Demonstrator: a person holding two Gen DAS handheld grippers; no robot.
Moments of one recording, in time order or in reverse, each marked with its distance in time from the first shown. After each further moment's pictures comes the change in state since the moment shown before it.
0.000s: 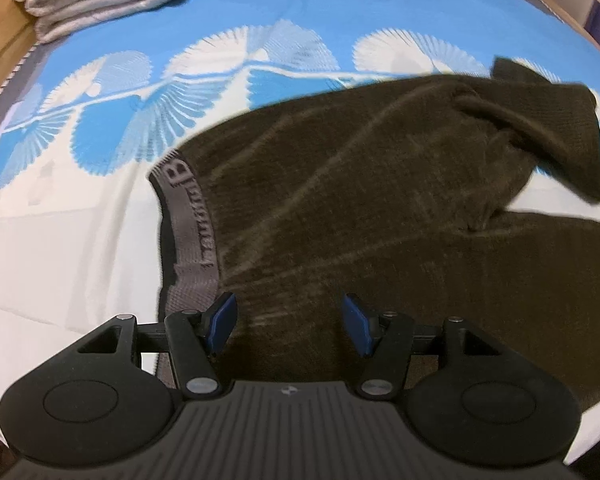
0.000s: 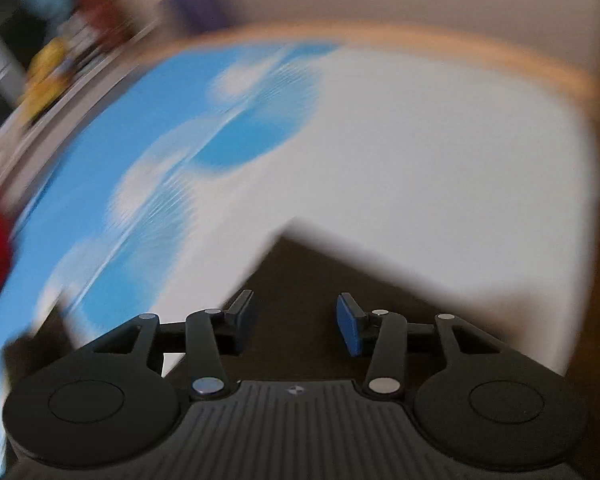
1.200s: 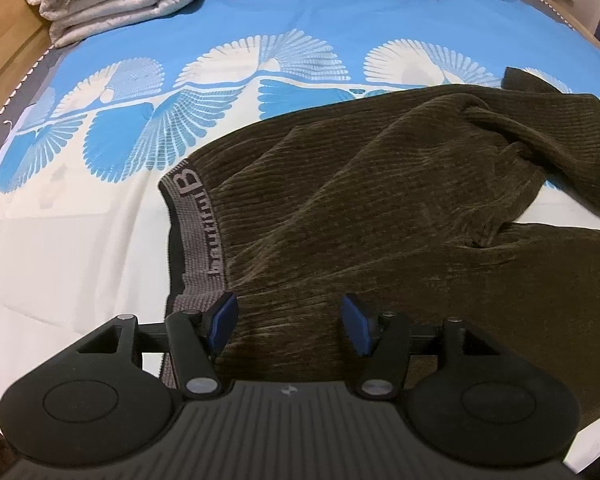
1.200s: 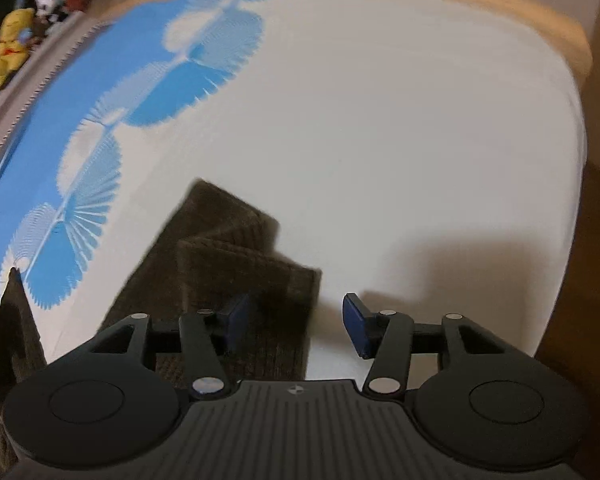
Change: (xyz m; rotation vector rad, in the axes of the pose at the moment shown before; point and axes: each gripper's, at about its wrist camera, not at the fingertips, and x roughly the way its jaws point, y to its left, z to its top) left arm -0.006 -0.001 0.005 -0.038 -0.035 0.055; right arm 0.037 -0.072 0.016 0.083 0.134 -0.108
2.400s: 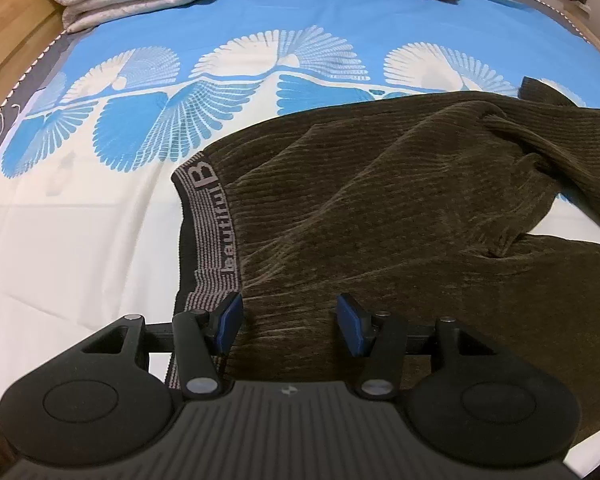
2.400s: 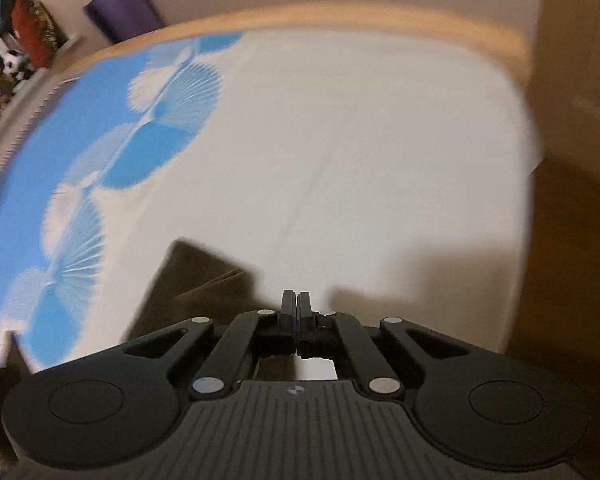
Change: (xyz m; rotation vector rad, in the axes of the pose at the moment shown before) left arm 0.006 0.011 0.003 -0.040 0.012 0.000; right arm -0.037 -0.003 0.006 0.108 -0.148 -0.085
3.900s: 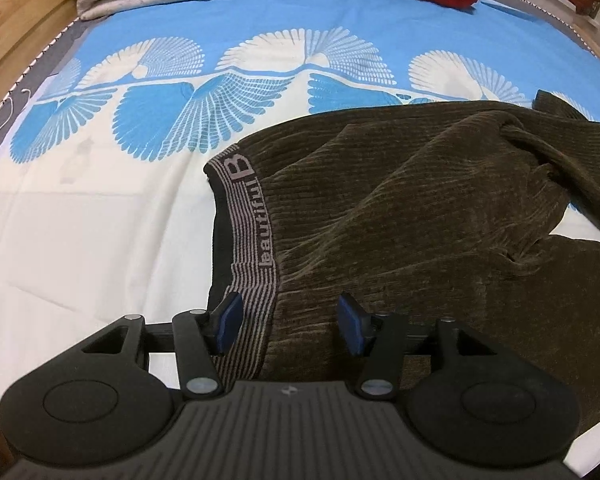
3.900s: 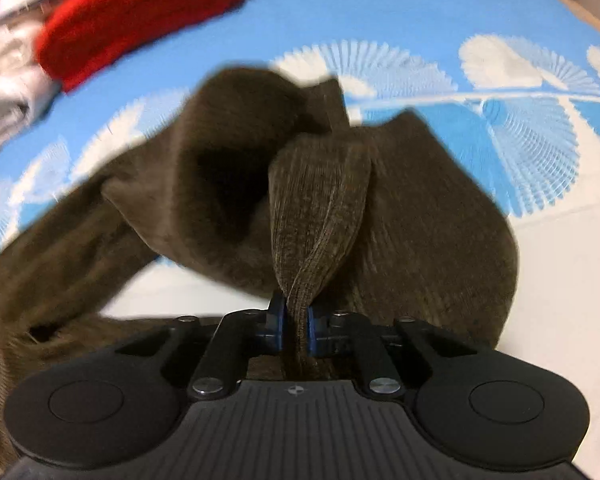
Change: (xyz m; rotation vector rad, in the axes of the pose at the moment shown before) left arm -0.001 0.038 -0.005 -0.039 0.002 -0.003; right arm 0.001 0.285 -0.184 -0.893 0.243 0.471
